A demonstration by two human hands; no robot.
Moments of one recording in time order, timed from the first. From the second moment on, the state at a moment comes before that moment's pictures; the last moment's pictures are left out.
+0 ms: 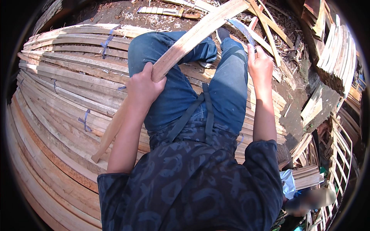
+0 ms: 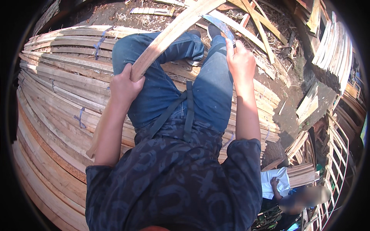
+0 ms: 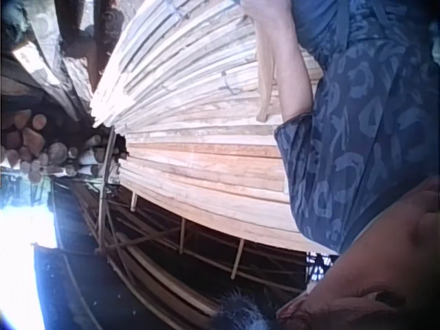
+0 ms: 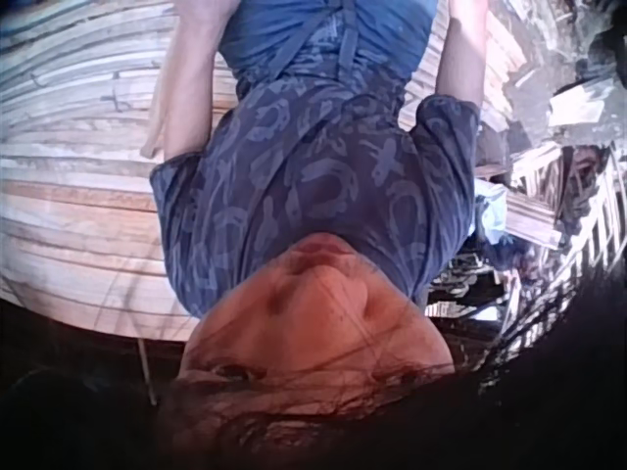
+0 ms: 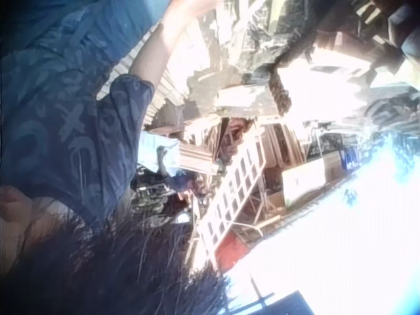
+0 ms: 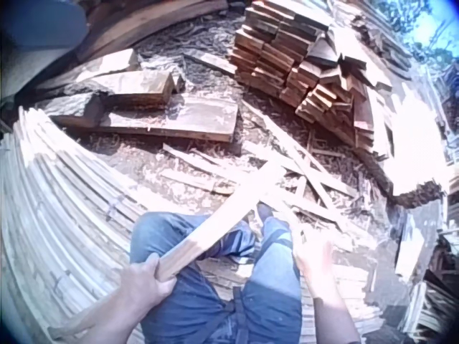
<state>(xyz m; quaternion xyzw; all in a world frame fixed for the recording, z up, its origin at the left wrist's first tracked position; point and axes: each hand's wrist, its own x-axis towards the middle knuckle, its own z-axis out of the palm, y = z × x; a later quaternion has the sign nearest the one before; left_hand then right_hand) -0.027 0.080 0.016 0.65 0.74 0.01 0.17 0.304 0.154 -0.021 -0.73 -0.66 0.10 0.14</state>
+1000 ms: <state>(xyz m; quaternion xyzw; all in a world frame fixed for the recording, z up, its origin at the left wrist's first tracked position) -0.029 0.081 0.011 0.65 0.74 0.00 0.18 0.295 0.163 -0.019 -0.68 -0.69 0.15 0.17</state>
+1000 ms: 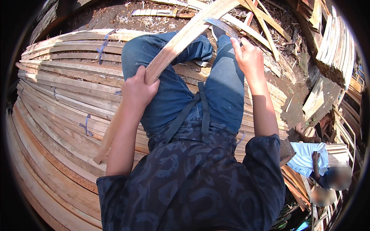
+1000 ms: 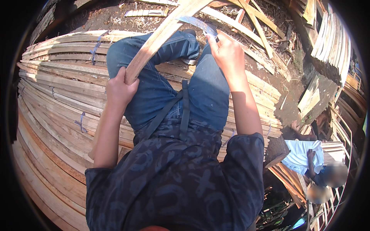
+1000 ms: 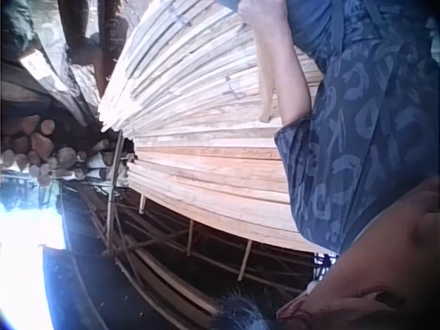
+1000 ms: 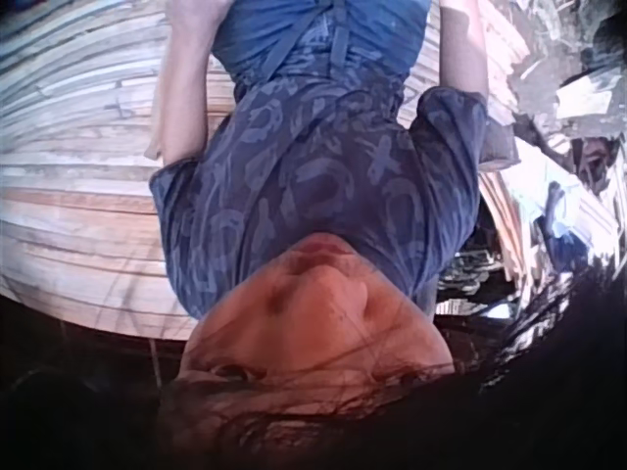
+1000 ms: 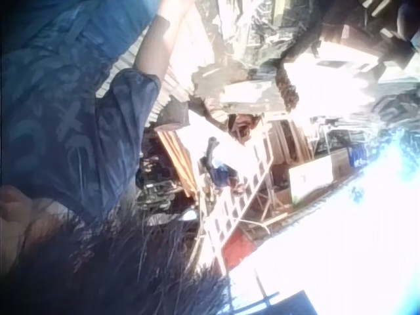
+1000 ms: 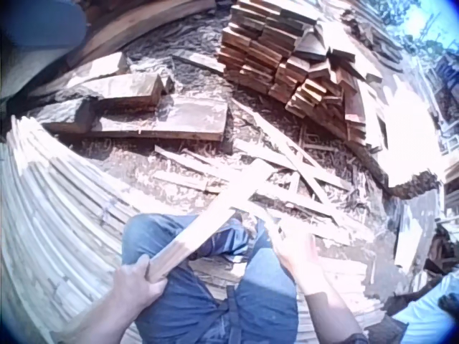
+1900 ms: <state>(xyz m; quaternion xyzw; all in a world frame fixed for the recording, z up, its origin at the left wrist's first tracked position) -0.026 0.086 0.016 0.65 0.73 -0.03 0.20 0.320 0.206 -0.052 -0.76 -0.63 0.10 0.11</state>
